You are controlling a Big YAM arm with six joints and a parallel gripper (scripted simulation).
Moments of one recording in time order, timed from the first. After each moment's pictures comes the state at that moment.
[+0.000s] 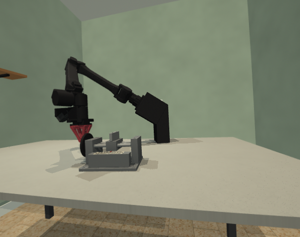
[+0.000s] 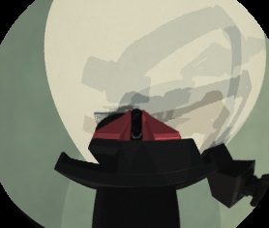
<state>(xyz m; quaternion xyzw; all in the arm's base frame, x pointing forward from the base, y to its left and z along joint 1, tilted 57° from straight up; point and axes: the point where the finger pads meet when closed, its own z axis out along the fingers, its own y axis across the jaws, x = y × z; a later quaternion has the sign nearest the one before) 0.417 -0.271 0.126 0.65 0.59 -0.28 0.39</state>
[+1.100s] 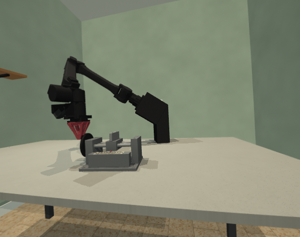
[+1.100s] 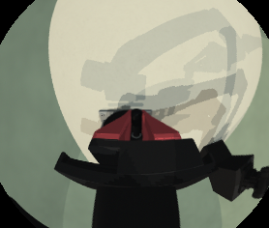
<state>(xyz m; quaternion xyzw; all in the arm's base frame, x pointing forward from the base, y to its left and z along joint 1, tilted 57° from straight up) 0.429 -0.259 0.137 0.65 0.59 -0.29 0.38</state>
